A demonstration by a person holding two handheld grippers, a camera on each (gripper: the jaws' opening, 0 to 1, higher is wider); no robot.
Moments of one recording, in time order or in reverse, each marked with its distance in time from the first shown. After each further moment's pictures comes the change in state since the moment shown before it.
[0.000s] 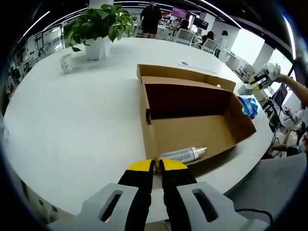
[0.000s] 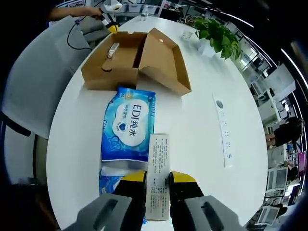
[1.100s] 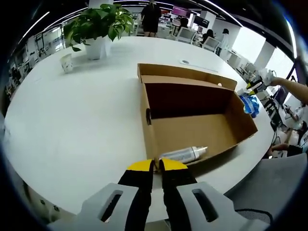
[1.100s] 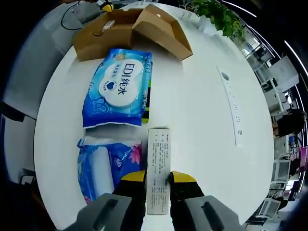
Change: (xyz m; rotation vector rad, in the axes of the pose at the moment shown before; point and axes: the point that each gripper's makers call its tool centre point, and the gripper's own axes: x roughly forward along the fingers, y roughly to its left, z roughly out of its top) left arm 0.000 -0.001 0.001 0.005 0.013 0.015; right arm 0.044 -0.010 -0.076 0.019 0.114 0.018
